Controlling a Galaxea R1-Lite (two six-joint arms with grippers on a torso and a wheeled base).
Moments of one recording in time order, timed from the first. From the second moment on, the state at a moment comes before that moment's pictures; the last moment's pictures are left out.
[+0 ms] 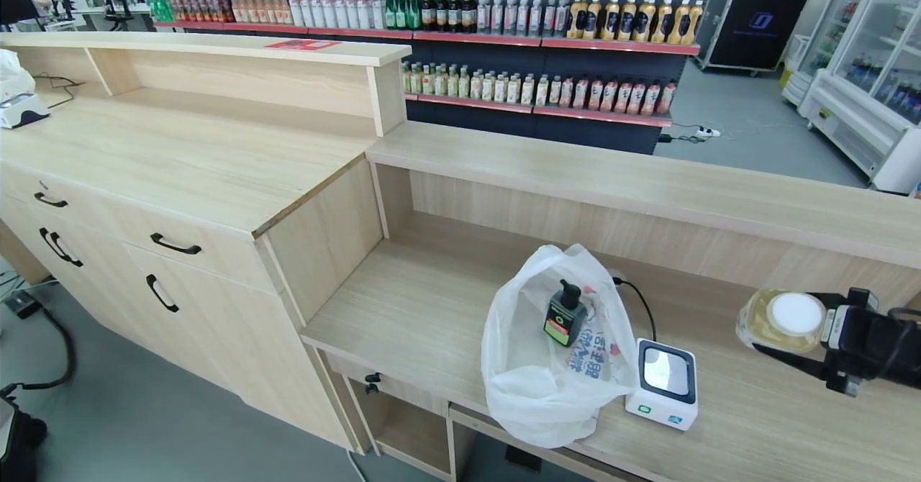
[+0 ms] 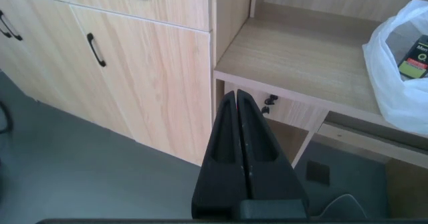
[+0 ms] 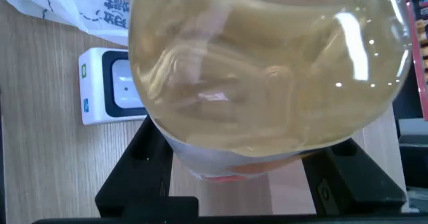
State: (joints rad) left arm 0.00 0.00 0.00 0.00 0.01 0.01; right arm -0.37 1.62 -0.47 -0.62 0.81 -1.44
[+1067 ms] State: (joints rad) left arm 0.00 0.00 0.00 0.00 0.01 0.01; right arm -0.28 1.92 -0.57 -0.75 0.90 -1.49
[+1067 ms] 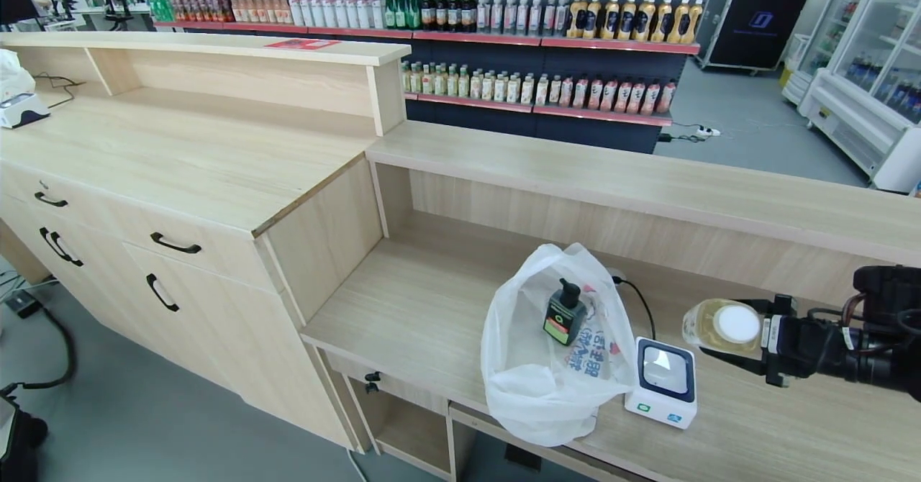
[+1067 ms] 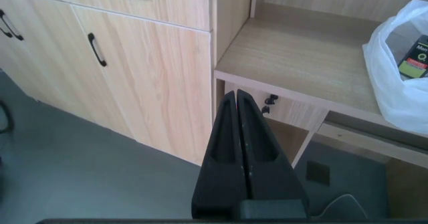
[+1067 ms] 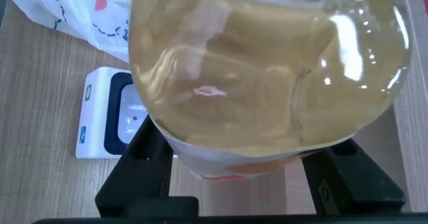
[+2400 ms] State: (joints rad) left arm 0.00 0.00 0.00 0.00 0.01 0.01; right arm -0.23 2.07 -0.72 -0.75 0.90 -1.52
